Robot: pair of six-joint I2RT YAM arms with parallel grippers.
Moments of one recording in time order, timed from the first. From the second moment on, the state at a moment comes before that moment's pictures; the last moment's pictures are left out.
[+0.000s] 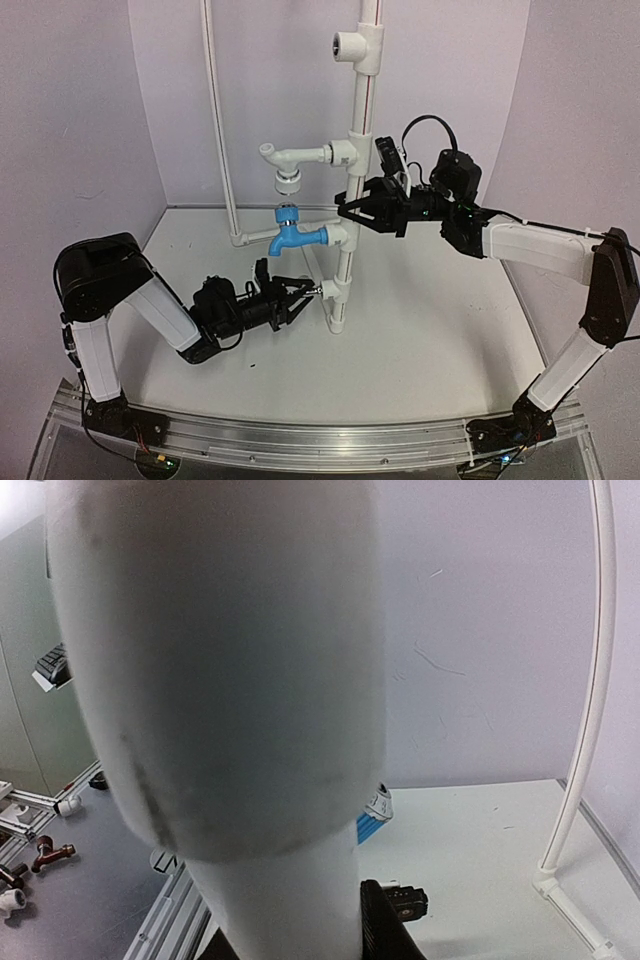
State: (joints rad) left arm -0.91 1.89 0.57 1.37 0.19 -1.48; right arm 0.60 1.62 1.22 0.51 -1.09 0.15
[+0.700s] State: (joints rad) left arm -0.87 1.89 0.57 1.40 0.30 -0.91; right arm 0.60 1.62 1.21 0.51 -1.09 0.15
